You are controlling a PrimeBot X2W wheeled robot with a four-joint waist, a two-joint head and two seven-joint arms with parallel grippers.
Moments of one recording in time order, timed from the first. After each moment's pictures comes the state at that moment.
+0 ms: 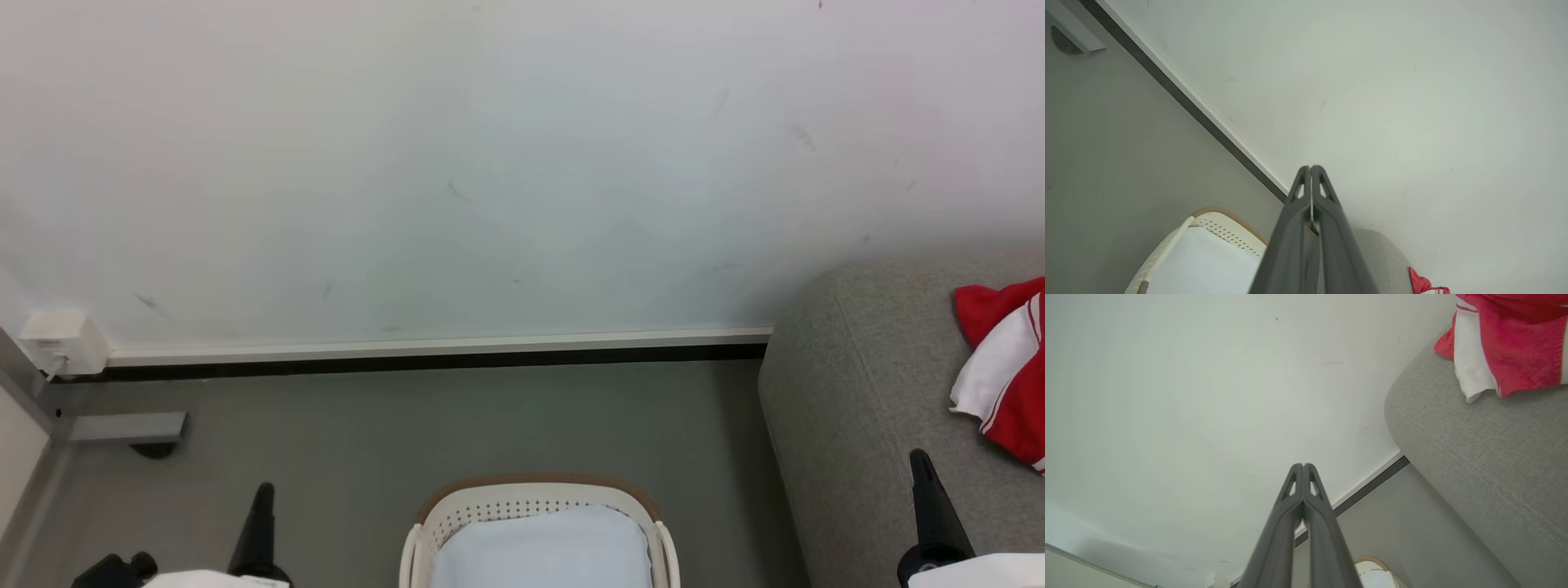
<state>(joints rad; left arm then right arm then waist) -0.06 0.08 0.04 0.31 -1.00 -0.10 -0.05 -0.05 -0.11 0.01 0.24 1.03 0.13 -0.06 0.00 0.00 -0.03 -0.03</state>
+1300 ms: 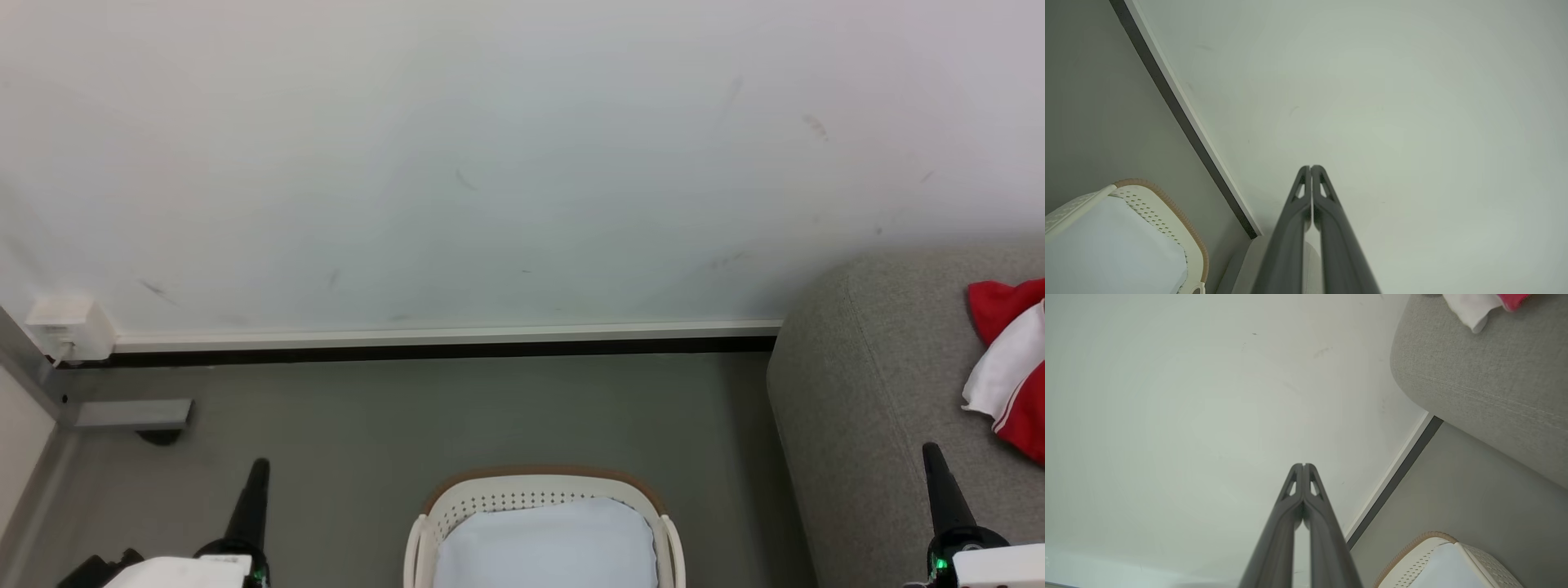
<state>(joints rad) -0.09 0.06 0.09 0.27 -1.36 -0.12 0.05 -0.08 -0.07 -0.06 0.24 1.38 0.13 0.04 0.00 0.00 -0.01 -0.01</state>
